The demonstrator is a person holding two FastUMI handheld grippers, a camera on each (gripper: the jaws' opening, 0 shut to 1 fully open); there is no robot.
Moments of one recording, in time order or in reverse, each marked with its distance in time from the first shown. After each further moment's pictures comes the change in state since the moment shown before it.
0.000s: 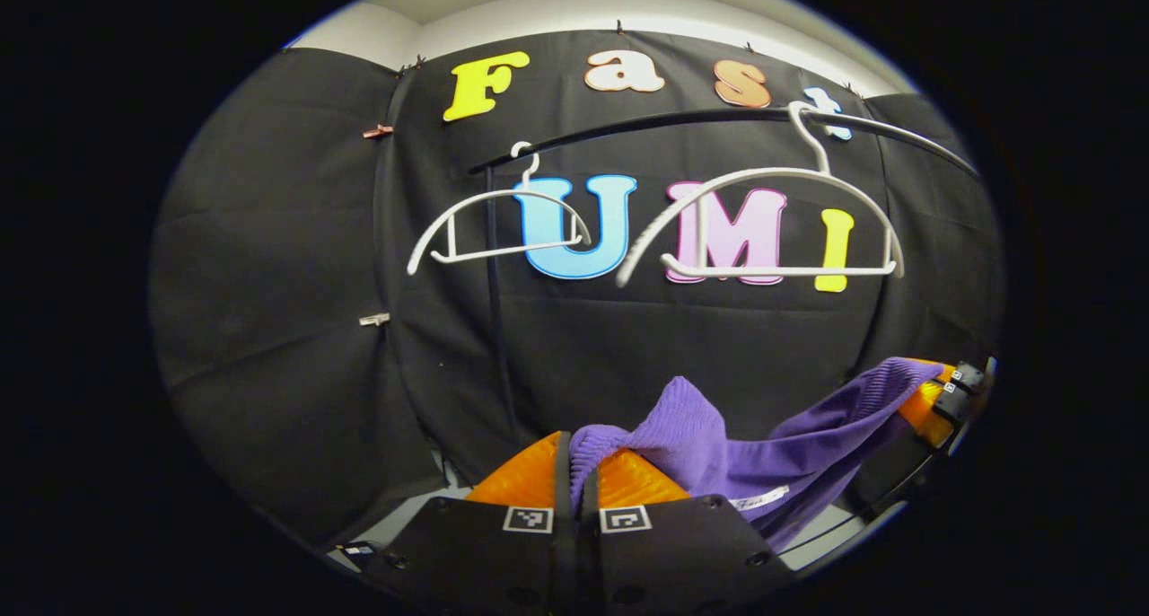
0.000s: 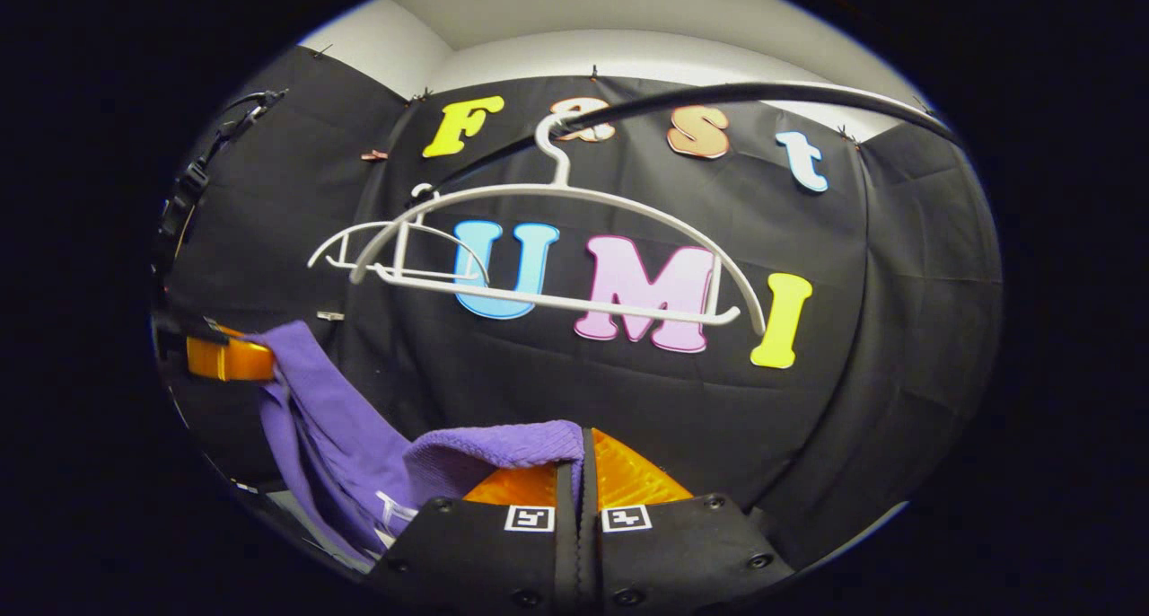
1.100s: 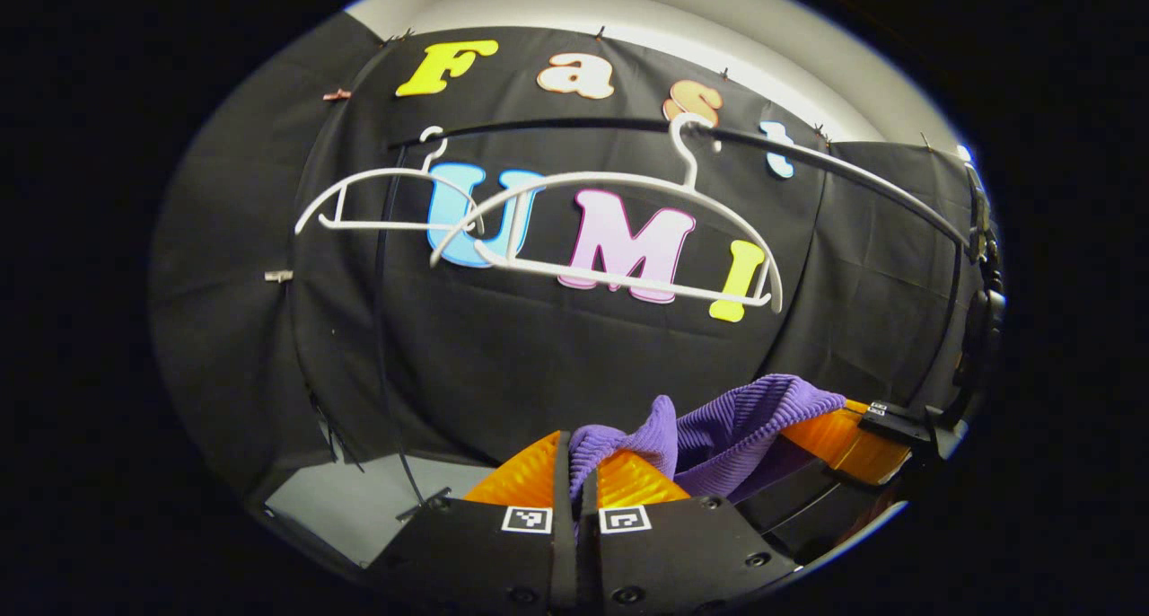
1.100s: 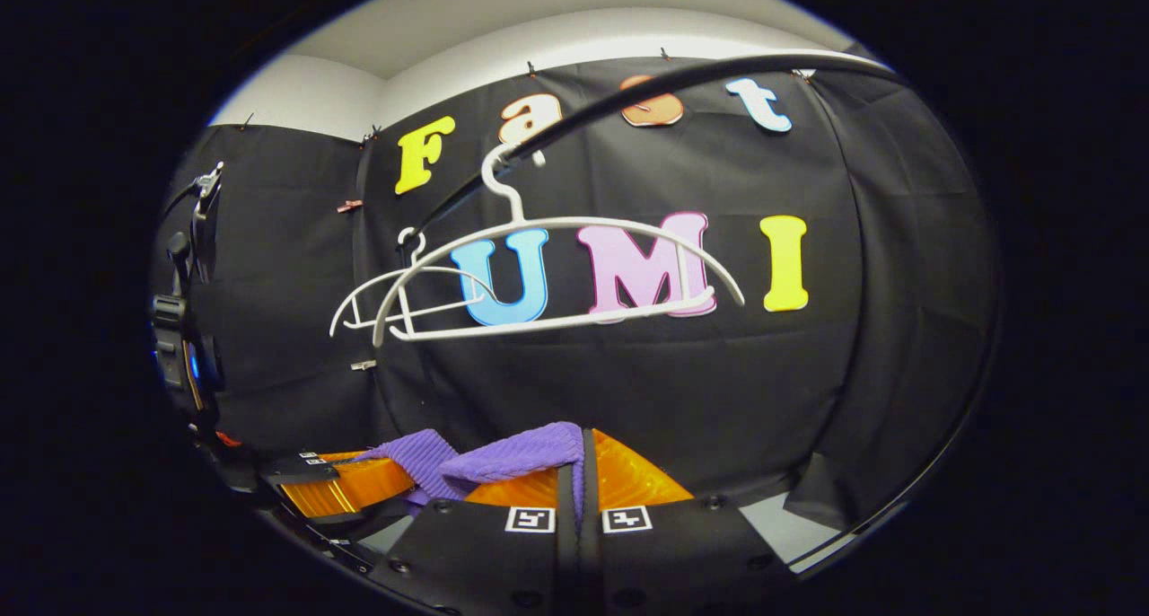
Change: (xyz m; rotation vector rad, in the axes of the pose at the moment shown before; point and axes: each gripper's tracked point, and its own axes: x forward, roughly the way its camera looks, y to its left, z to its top) left arm -0.015 -0.119 -0.025 -0.164 0.036 -0.252; right arm -0.023 -0.026 -0.014 0.289 0.122 0.011
